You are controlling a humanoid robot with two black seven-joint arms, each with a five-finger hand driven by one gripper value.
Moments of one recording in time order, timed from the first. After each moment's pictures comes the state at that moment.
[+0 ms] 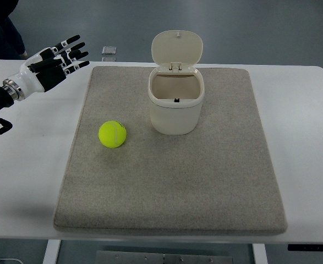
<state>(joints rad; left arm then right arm) -0.77 0.57 -0.69 -0.81 -0.02 -0.47 -0.04 0.01 0.00 0.01 0.22 0.09 -0.12 0.29</state>
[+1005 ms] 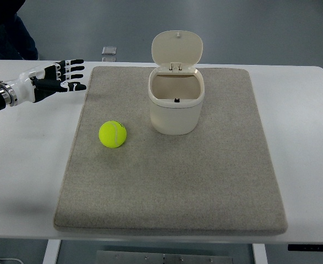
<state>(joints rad) -0.79 0.65 -0.64 -0.86 0.52 -0.43 -0.05 0.01 0.00 0.01 0.22 0.09 -0.12 0.29</state>
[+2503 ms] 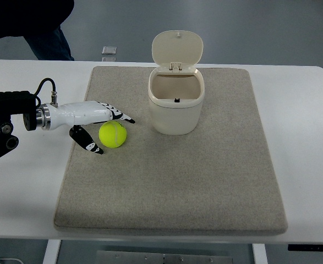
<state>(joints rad) -0.77 0.71 -0.51 -1.30 1.76 -0.24 -0.39 0.01 0.00 0.01 0.22 0.09 -0.11 0.29</state>
